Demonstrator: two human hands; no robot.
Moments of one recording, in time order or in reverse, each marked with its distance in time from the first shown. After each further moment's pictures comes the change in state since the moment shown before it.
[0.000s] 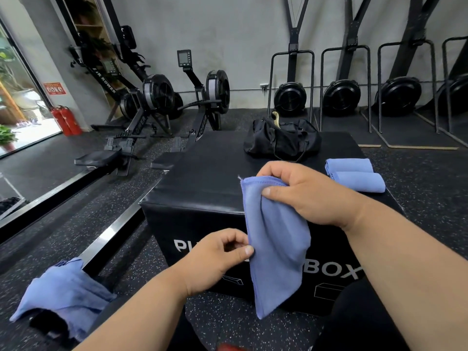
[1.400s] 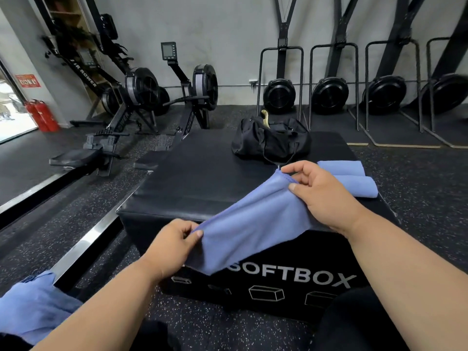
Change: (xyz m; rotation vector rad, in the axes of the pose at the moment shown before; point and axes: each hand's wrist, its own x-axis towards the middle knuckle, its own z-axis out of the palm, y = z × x) left_hand 0.073 -0.070 -0.076 0.571 0.283 -0.103; right_hand 0.026 0.098 -0.030 0.251 0.371 0.204
